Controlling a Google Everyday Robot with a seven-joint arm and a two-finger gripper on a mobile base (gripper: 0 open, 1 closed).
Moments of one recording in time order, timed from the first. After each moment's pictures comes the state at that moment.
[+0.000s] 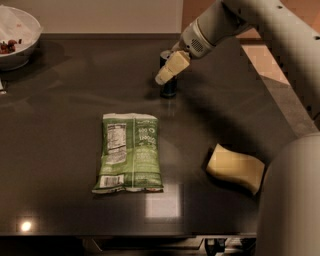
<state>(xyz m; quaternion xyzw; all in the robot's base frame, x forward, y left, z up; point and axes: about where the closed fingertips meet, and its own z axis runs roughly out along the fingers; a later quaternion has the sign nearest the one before) 0.700 -0.033 0.910 -0.55 0.75 0.19 0.32</state>
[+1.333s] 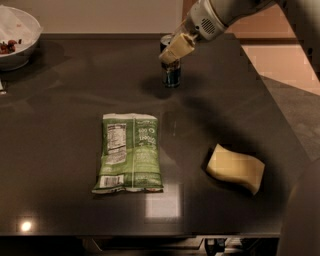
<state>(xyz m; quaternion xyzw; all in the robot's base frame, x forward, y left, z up) 0.661 -0.033 0.974 -0.58 0.71 0.19 0.34</state>
